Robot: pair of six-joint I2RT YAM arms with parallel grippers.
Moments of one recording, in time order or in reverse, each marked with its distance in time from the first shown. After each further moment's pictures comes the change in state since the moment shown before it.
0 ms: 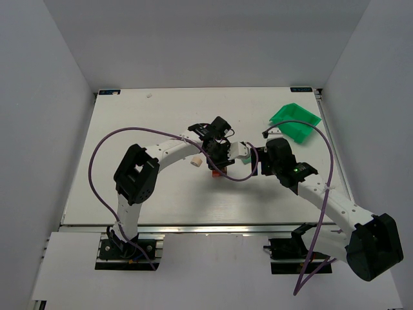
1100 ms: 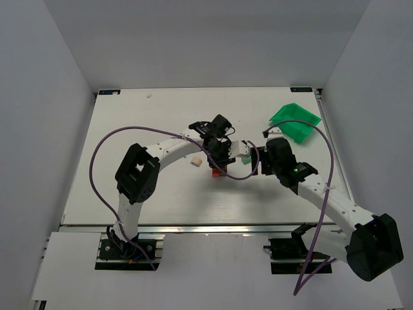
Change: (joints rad) left arm 0.004 0.018 0.041 -0.026 0.012 0.021; right arm 0.002 -0.001 0.006 -0.001 0.012 0.000
